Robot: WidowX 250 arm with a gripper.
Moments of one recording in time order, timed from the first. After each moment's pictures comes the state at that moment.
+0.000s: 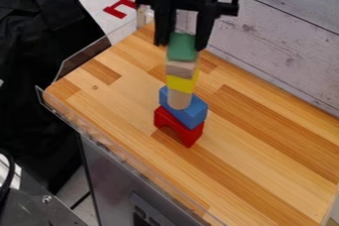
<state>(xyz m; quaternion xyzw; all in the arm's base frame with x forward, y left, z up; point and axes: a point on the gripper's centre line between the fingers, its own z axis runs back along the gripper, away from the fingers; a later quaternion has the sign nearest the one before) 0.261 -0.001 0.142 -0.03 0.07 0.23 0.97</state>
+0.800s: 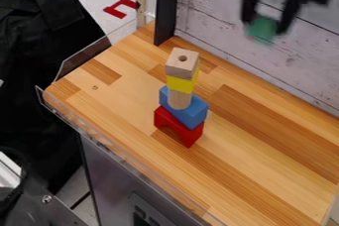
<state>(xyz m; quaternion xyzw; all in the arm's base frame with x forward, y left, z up) 0.321 -0.090 0.131 -0.01 0.09 0.05 0.99</state>
